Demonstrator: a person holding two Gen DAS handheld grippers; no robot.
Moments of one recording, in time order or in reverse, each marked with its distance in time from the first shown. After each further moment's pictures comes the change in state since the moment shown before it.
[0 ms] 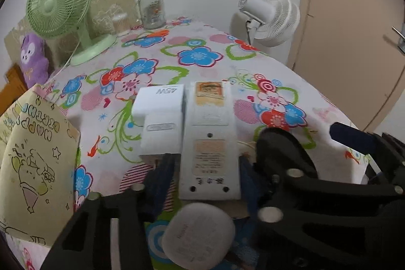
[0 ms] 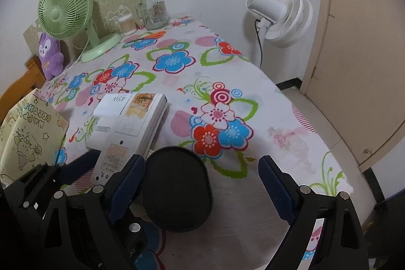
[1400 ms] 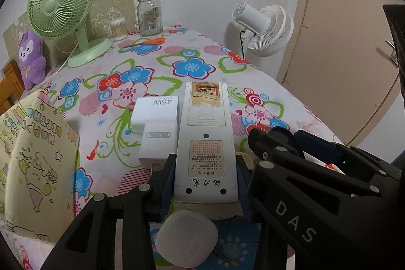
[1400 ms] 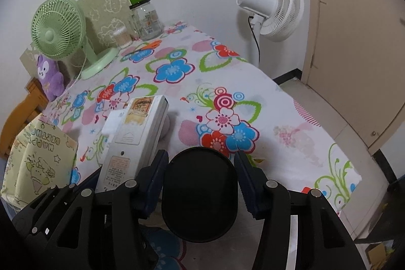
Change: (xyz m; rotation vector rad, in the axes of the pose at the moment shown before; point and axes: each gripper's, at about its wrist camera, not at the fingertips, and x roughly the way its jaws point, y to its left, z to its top) left arm -0.023 0.003 0.009 -0.056 -0.035 -0.051; right arm -0.010 0.000 0.009 0.113 -0.016 0.032
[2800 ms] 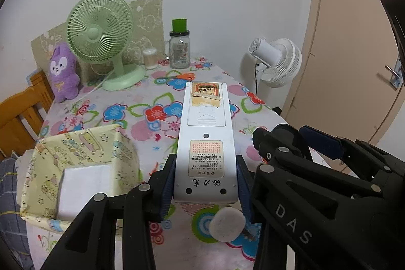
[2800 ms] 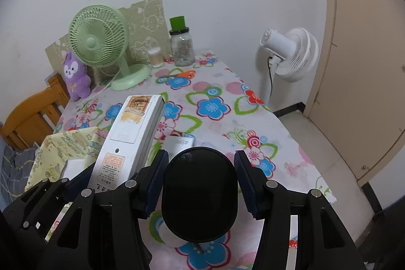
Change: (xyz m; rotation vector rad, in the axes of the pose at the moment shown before) left arm -0.097 0.046 0.026 -0.048 -0.110 0.052; right arm -0.084 0.079 0.028 -0.143 -0.099 -0.003
